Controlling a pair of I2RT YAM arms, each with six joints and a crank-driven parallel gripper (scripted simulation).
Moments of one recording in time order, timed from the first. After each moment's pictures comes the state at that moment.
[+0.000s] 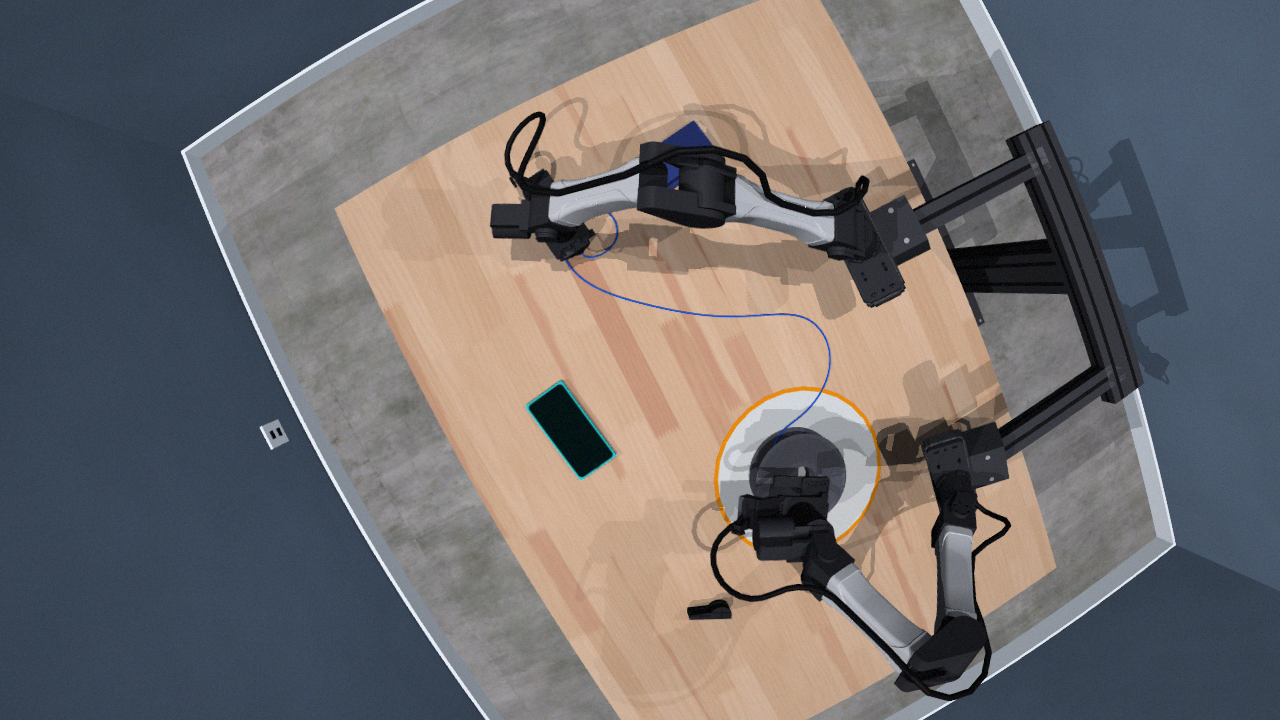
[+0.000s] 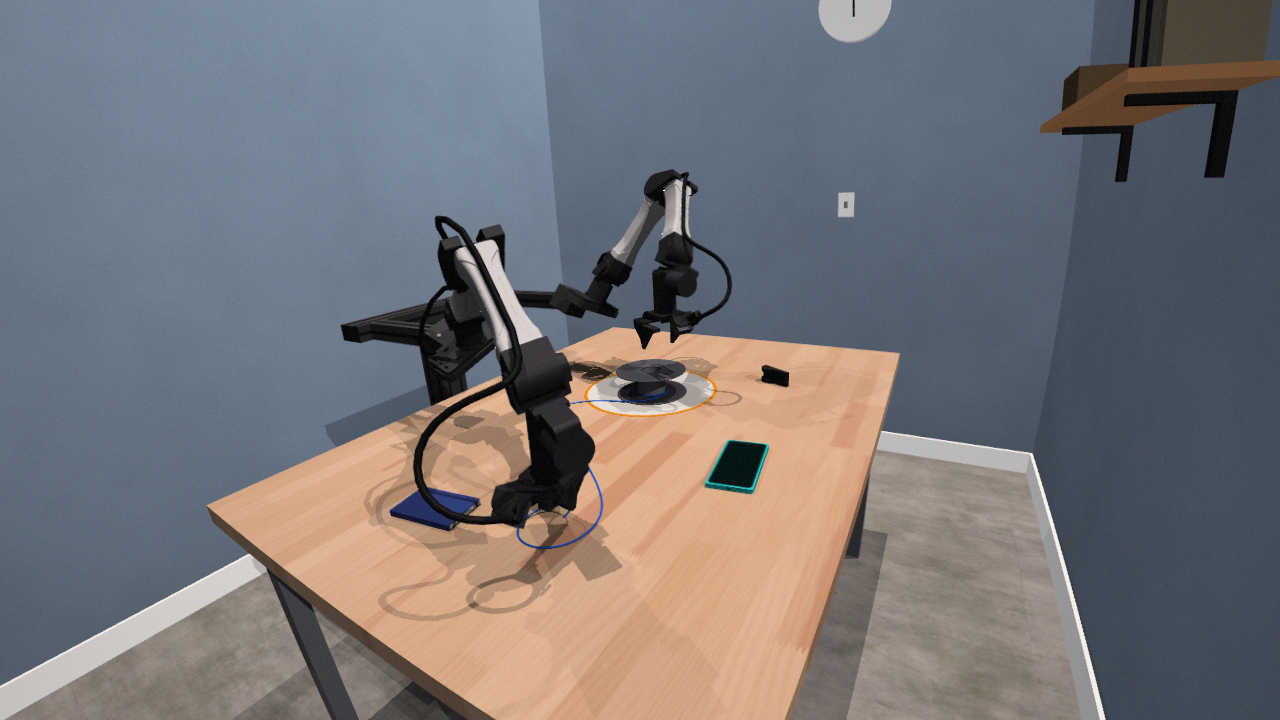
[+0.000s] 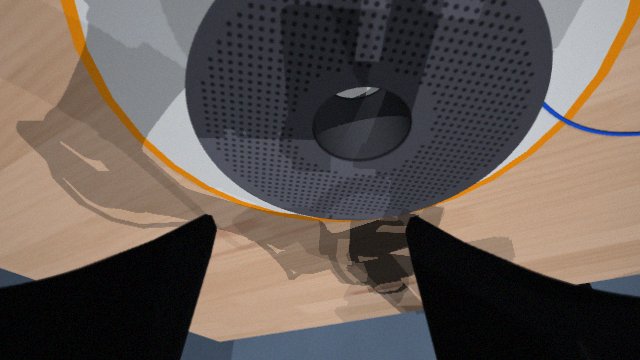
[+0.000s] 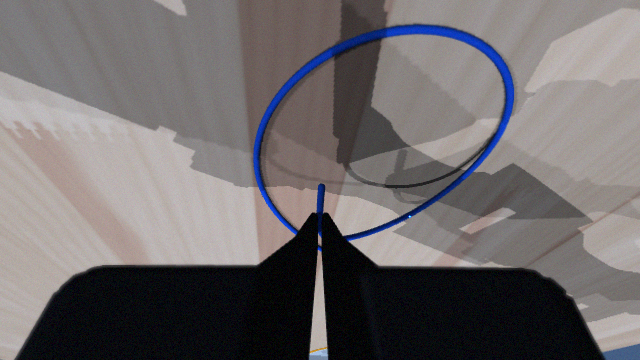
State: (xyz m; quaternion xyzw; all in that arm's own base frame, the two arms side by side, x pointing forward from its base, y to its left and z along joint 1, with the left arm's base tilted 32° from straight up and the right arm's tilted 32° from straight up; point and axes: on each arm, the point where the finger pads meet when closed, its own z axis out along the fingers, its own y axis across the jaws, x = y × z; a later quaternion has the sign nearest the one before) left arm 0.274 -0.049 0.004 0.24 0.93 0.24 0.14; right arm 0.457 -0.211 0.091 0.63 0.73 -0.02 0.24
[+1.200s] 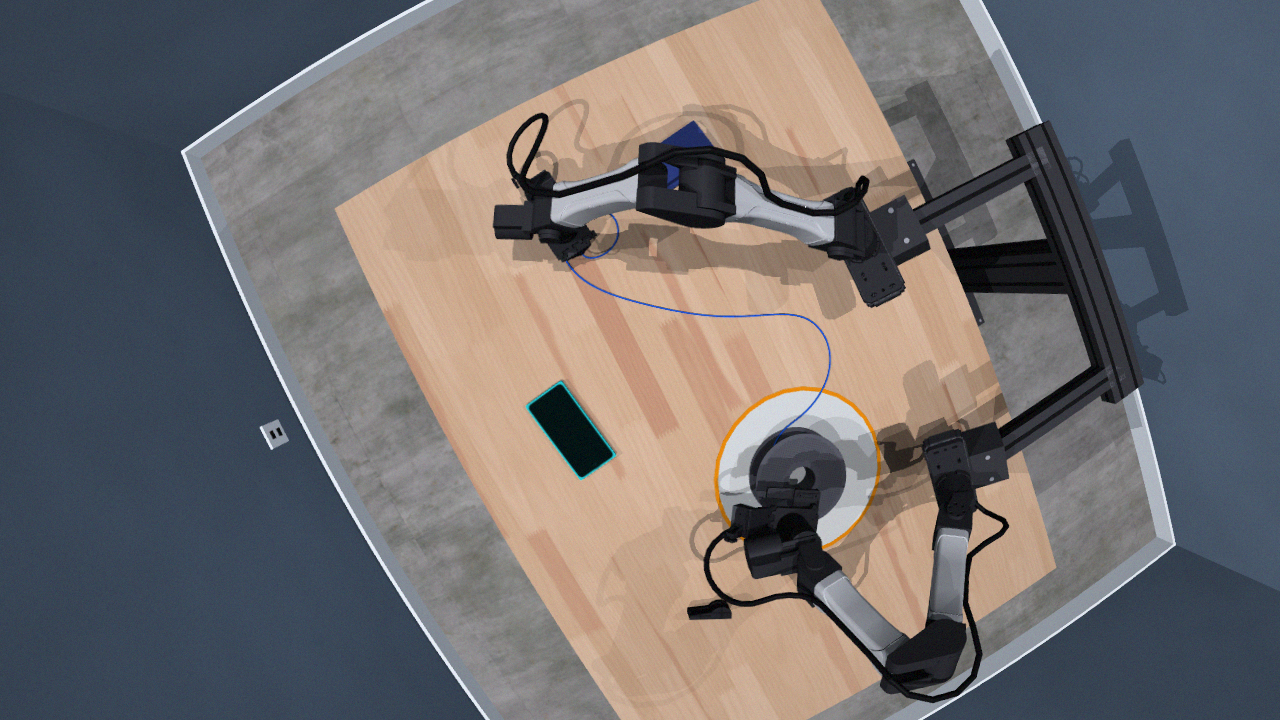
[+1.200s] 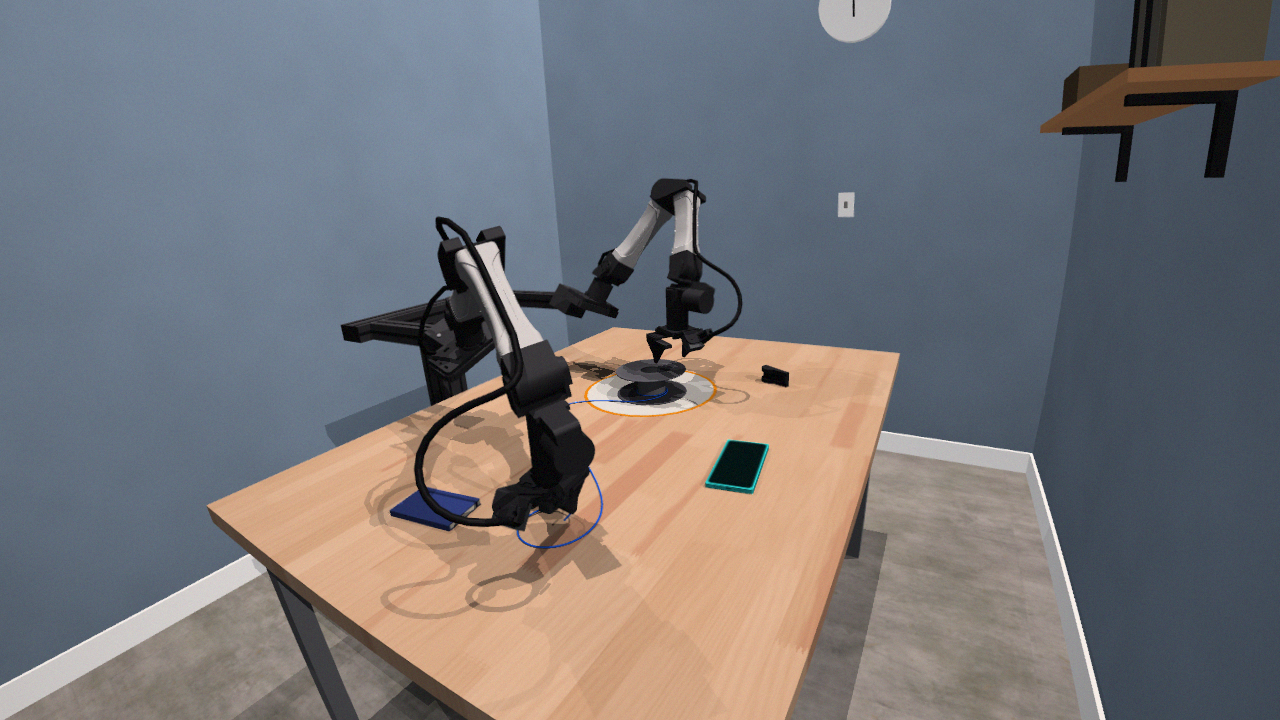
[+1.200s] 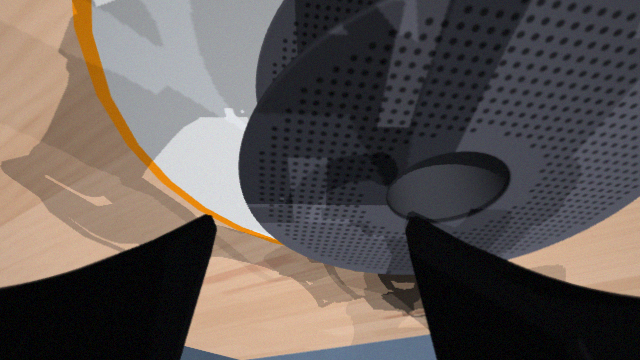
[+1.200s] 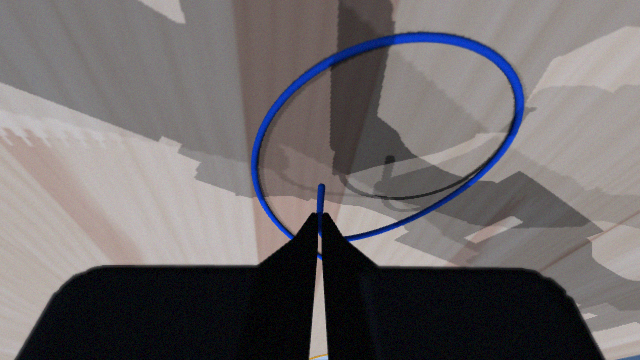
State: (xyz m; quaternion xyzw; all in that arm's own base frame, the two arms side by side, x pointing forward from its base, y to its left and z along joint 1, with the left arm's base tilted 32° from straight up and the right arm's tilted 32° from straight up) left arm 0.305 -0.004 -0.018 0.25 0.93 0.24 0.13; right arm 0.459 -0.212 0.085 0.63 0.73 -0.02 0.25
